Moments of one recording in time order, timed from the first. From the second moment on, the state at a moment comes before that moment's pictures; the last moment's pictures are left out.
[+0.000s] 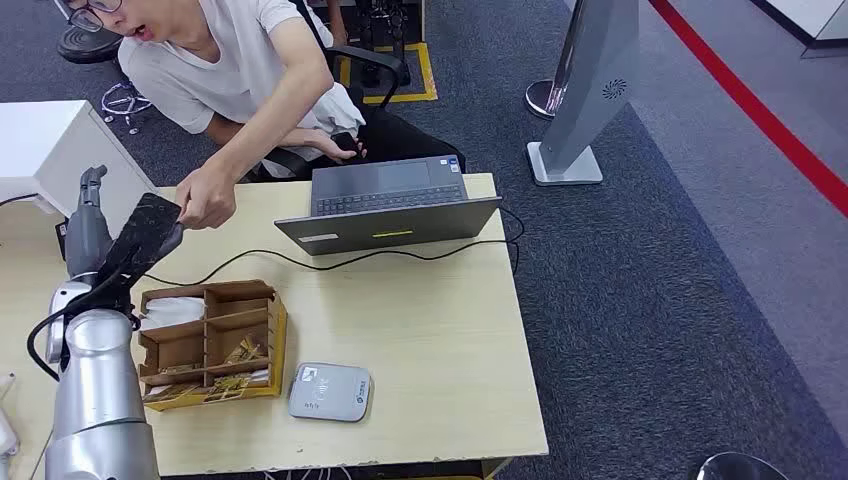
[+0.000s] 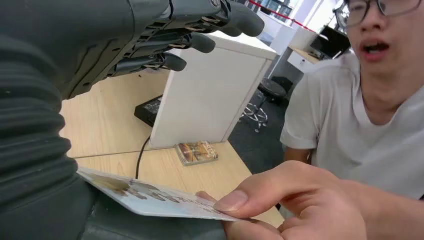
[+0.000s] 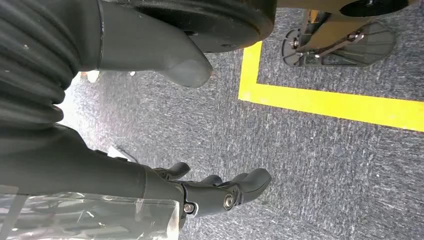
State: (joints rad) left arm -0.60 -0.16 0.21 -1.15 -0.99 -0.07 -0.12; right arm -0.08 0.23 -0.95 -0.20 1.27 -0.28 -0.02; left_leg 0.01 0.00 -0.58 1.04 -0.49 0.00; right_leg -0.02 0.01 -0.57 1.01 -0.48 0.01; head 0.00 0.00
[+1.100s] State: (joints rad) left arm -0.83 -0.03 -0.23 -0.75 -1.32 -0.14 0.21; right arm -0.07 0.23 -0.90 -0.20 1.34 -0.25 0.05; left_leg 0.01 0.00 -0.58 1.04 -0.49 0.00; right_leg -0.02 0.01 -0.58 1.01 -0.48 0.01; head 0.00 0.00
